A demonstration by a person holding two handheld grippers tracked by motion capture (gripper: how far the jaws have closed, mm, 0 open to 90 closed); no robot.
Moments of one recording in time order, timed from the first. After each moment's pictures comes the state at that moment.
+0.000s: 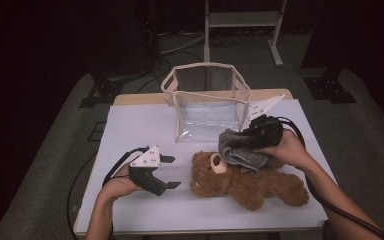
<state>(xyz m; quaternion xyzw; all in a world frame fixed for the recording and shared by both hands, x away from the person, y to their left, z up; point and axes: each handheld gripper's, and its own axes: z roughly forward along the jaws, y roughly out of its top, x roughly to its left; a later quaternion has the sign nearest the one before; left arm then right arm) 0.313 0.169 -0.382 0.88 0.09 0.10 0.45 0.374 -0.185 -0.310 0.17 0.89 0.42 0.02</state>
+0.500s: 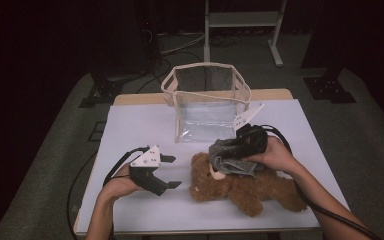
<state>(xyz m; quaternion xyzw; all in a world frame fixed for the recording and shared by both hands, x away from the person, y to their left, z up) 0.313 0.166 -0.382 0.88 0.09 0.09 0.45 0.371 -0.157 -0.336 0.14 0.91 0.39 -0.02</state>
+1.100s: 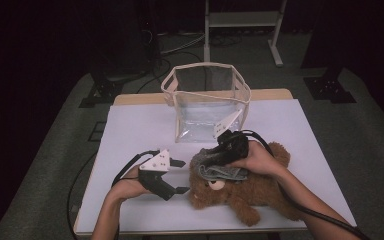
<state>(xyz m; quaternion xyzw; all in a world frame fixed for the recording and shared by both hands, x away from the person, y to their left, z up) 0.308 0.140 -0.388 0.89 0.05 0.07 0.45 0.371 -0.110 -0.350 0.11 0.91 0.39 -0.07</state>
